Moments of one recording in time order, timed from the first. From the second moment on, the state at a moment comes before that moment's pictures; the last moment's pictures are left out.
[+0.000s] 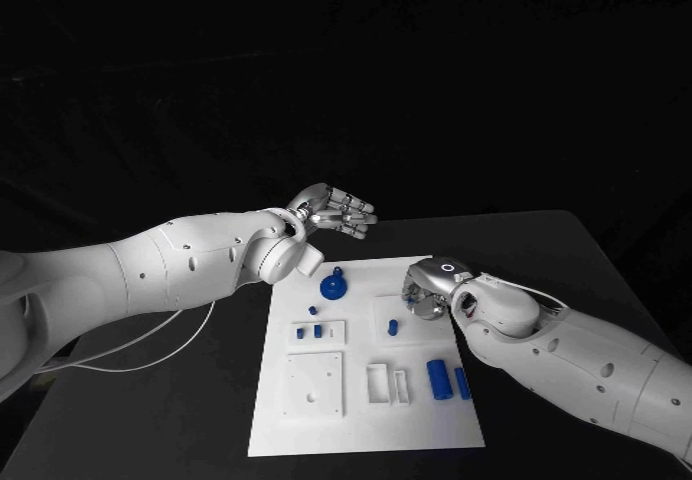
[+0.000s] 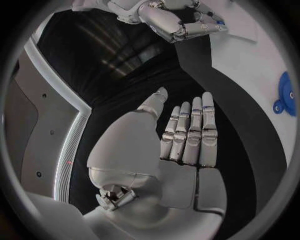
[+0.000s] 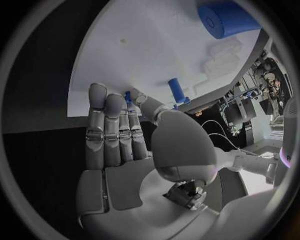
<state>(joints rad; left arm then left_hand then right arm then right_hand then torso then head) 1.38 -0.68 -0.17 1.20 -0.30 -0.25 0.26 1.38 -0.02 0.14 -0.04 0.17 0.97 0.16 0.07 0.06 1.07 0.14 0.06 0.06 1.12 0.13 0.06 0.07 0.12 1.13 0.12 0.07 0.16 1.11 -0.44 0.03 1.18 -1.86 -0.20 -0.16 1.25 -0.06 0.61 -0.28 0.05 1.26 0.08 0.06 0.07 1.35 0.03 0.06 0.06 1.31 -0.05 0.84 0.72 0.12 1.46 -0.07 0.25 1.20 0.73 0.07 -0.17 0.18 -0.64</state>
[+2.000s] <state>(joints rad) 1.39 -0.70 -0.17 1.16 -0.25 -0.23 0.27 1.39 -0.01 0.15 -0.05 0.17 0.97 0.16 0.07 0.06 1.07 0.14 0.06 0.06 1.12 0.13 0.06 0.07 0.12 1.13 0.11 0.07 0.16 1.04 -0.41 0.05 1.47 -1.67 -0.23 -0.07 1.25 -0.05 0.59 -0.27 0.05 1.26 0.08 0.06 0.07 1.36 0.03 0.06 0.06 1.33 -0.05 0.80 0.75 0.12 1.47 -0.07 0.24 1.20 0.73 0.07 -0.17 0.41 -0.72</state>
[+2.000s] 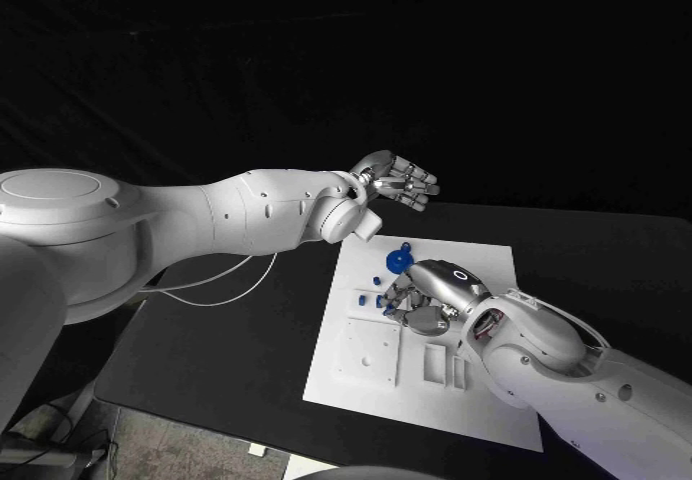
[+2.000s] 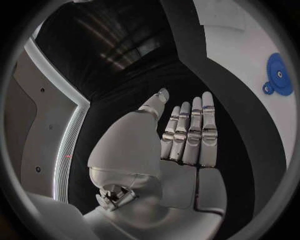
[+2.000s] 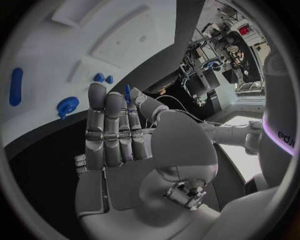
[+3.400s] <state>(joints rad) 1.39 -0.69 -0.17 1.17 -0.24 -0.23 0.28 1.39 -0.01 0.17 -0.05 0.17 0.97 0.16 0.07 0.06 1.07 0.14 0.06 0.06 1.12 0.13 0.06 0.07 0.12 1.13 0.11 0.07 0.16 0.98 -0.36 0.01 1.38 -1.84 -0.16 -0.09 1.25 -0.05 0.60 -0.28 0.04 1.27 0.08 0.06 0.07 1.36 0.02 0.05 0.06 1.33 -0.05 0.80 0.76 0.12 1.47 -0.07 0.24 1.21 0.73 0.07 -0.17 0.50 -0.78</state>
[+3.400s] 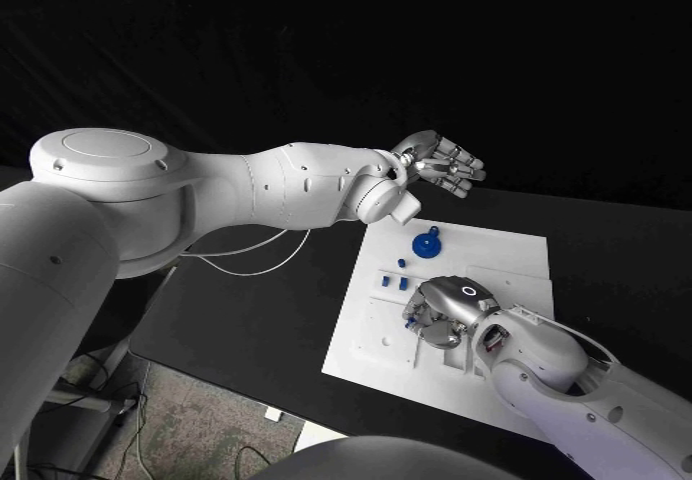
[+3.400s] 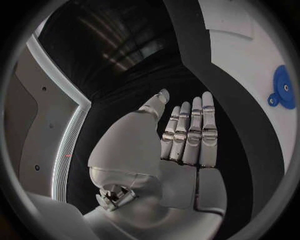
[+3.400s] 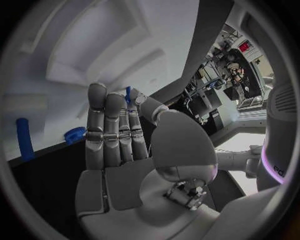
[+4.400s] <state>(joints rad) 1.38 -0.68 -0.17 1.17 -0.24 -0.22 0.27 1.39 -0.01 0.17 -0.04 0.17 0.97 0.16 0.07 0.06 1.07 0.14 0.06 0.06 1.12 0.13 0.06 0.07 0.12 1.13 0.11 0.07 0.16 0.98 -0.35 -0.01 1.37 -1.84 -0.15 -0.08 1.20 -0.04 0.40 -0.28 0.28 1.20 0.09 0.07 0.07 1.28 0.05 0.06 0.06 1.31 -0.03 0.79 0.74 0.13 1.45 -0.06 0.21 1.18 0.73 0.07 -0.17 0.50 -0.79</state>
